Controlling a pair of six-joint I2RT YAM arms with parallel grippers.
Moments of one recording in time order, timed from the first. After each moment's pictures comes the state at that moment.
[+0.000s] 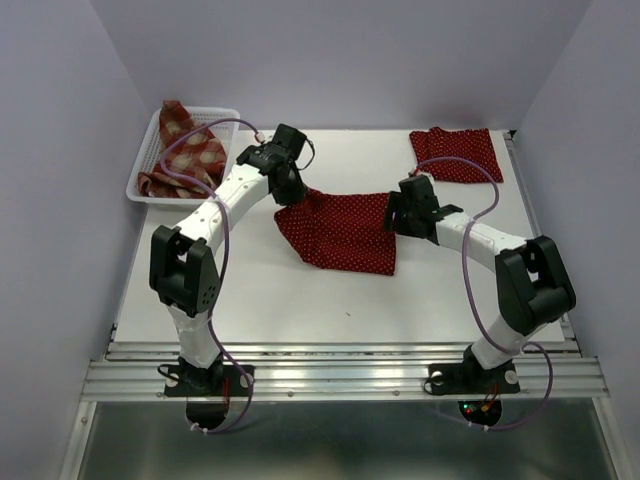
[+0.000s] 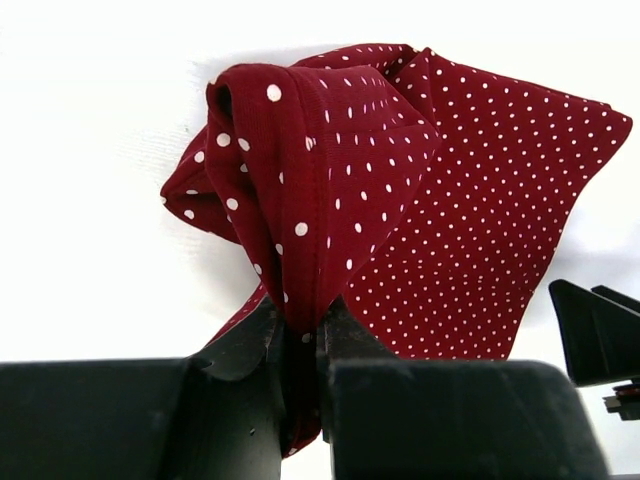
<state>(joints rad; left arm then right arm) -0.49 1.83 1.70 -0.89 -0.15 -0.76 0.39 1.64 1.03 -0.23 0.19 0.52</state>
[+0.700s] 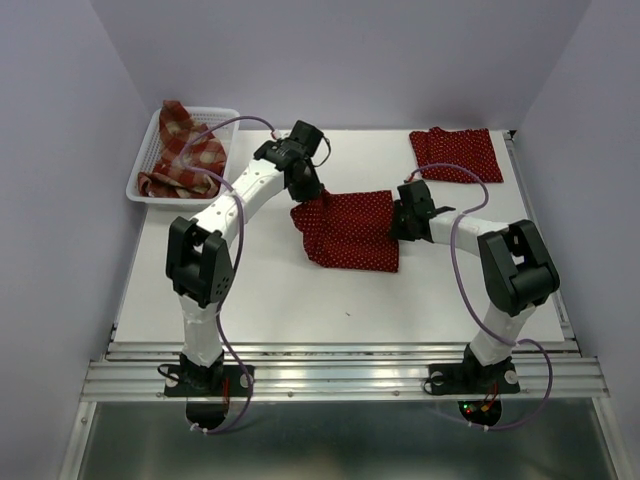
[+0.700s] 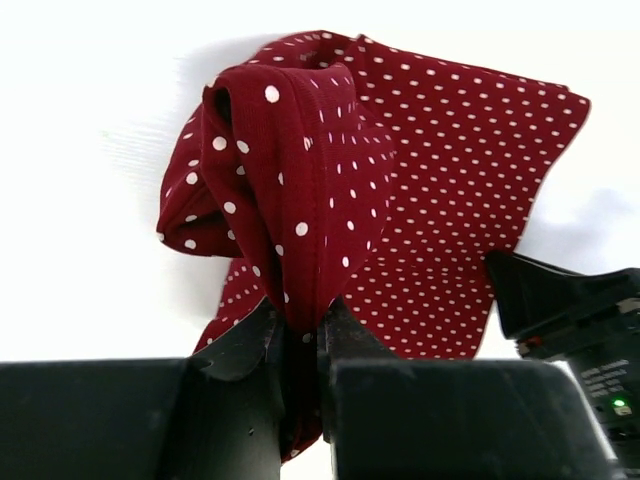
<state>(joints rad) -0.53 1.92 1.80 -0.91 -0.14 -0.80 0.36 1.79 1.03 -0.16 0.08 0.48</state>
